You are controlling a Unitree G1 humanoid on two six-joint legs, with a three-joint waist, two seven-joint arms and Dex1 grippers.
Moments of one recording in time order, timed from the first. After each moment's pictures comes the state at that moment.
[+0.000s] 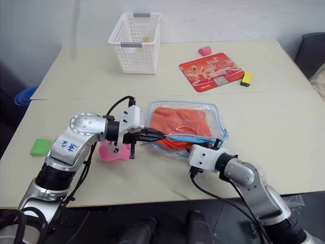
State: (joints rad) left arm -0.66 0.55 -0.23 -0.18 -0.24 0.48 -1.04; right arm -0.12 -0.69 0.22 -0.43 -0.19 0.16 0.57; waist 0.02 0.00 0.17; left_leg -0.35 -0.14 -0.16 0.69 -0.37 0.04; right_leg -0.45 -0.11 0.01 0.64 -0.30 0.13
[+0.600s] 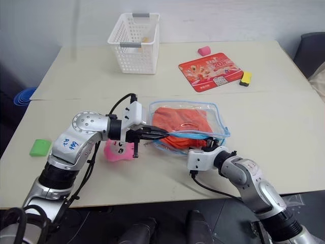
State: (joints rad) left arm -0.69 0.51 -0.21 -0.19 -0.28 0.55 -1.00; right arm -0.20 -0.70 0.28 -0.27 -0.55 -0.06 0.46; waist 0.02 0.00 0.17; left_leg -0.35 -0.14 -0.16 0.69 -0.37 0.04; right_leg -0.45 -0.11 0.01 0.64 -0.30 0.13
